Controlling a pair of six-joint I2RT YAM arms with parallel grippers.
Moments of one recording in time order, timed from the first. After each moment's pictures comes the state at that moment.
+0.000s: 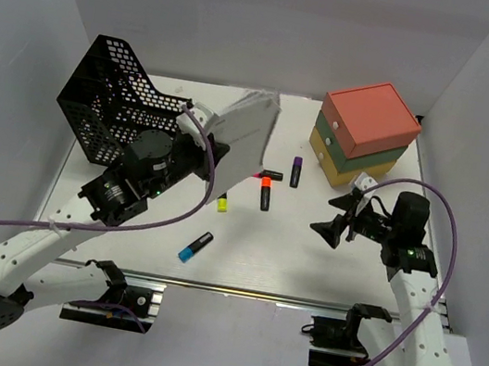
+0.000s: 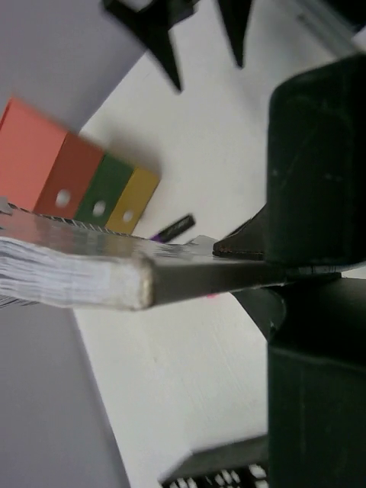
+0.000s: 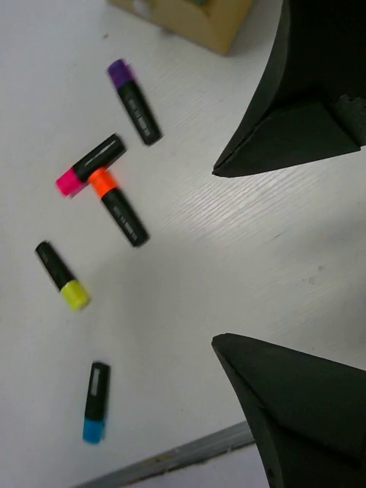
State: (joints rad) left arm -0.78 0.98 1.07 -0.18 -0.22 -0.13; right arm 0.02 0.81 0.63 -0.35 -0.94 -0.43
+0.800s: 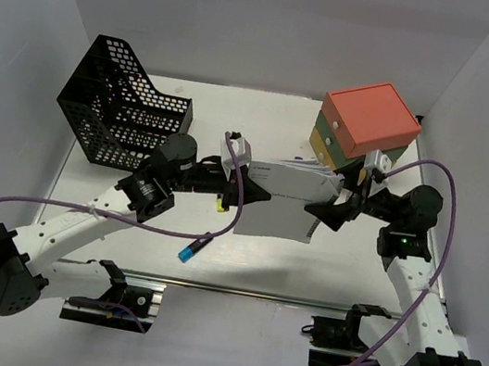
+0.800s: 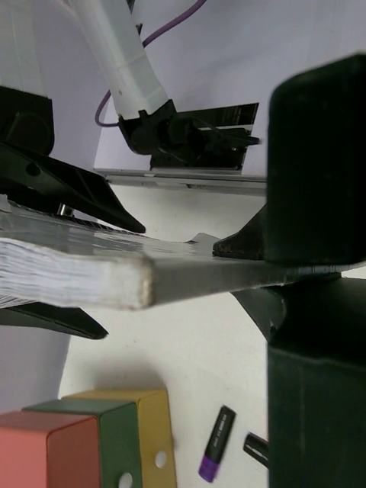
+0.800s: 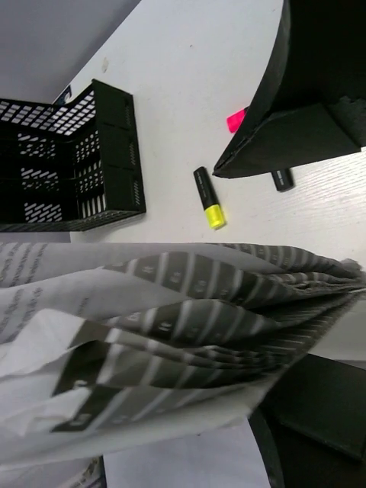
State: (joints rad) left arm -0.78 1.12 0.96 0.10 0.62 -0.09; right arm 0.08 0.91 0.63 0.51 -1.31 0.24
